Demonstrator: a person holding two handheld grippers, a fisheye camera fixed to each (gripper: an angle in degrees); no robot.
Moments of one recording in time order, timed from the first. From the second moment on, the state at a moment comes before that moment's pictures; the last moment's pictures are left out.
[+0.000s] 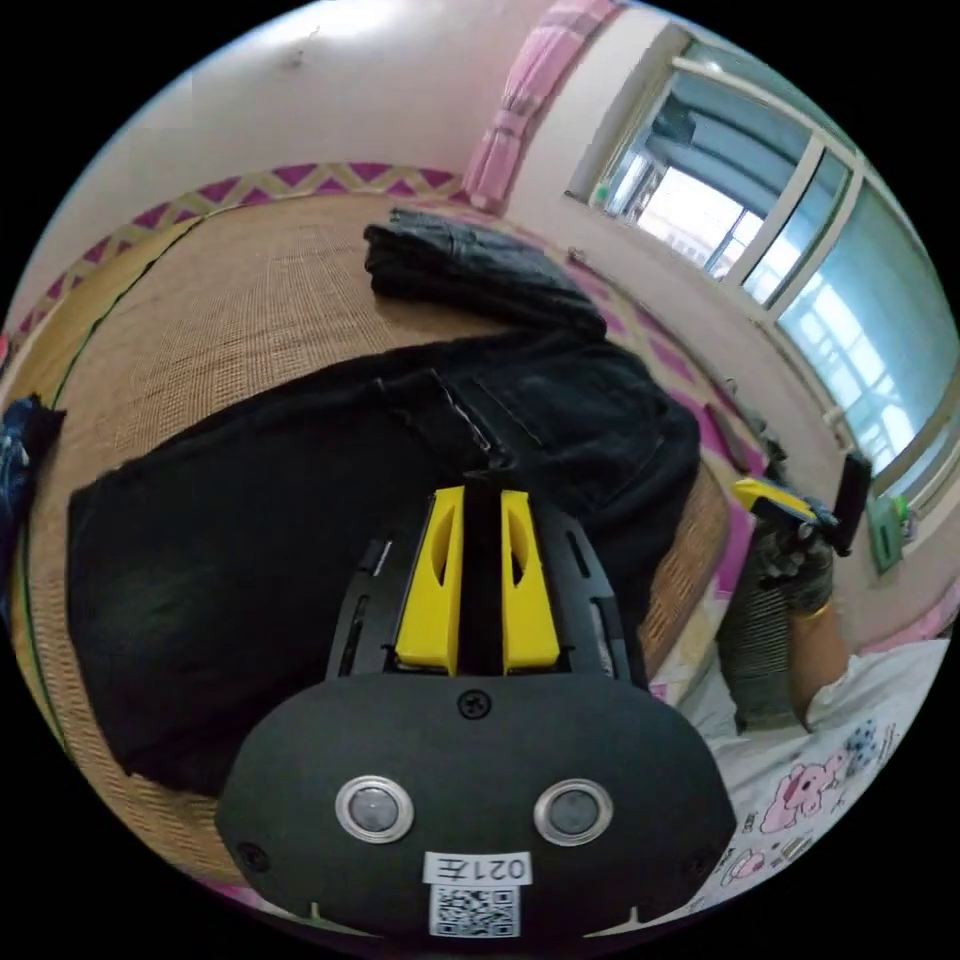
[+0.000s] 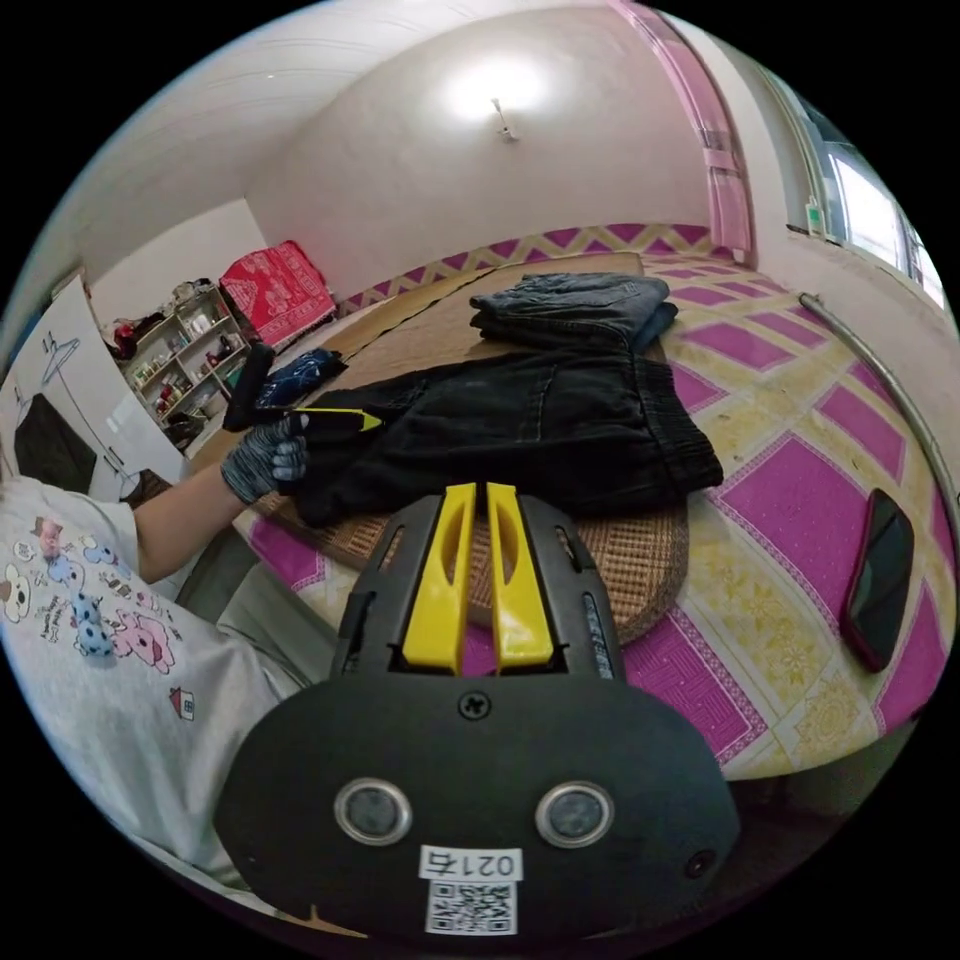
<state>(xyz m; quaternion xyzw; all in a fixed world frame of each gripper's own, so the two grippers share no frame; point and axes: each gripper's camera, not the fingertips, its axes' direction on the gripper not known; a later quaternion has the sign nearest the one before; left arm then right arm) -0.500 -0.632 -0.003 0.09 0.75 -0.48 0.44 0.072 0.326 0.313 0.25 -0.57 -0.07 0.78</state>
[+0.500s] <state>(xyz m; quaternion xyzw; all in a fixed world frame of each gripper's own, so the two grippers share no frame) -0.523 -0.571 -0.069 0.09 0.67 -0.51 0.53 0.071 0.328 0.236 0.35 -0.48 -0.13 0.80</state>
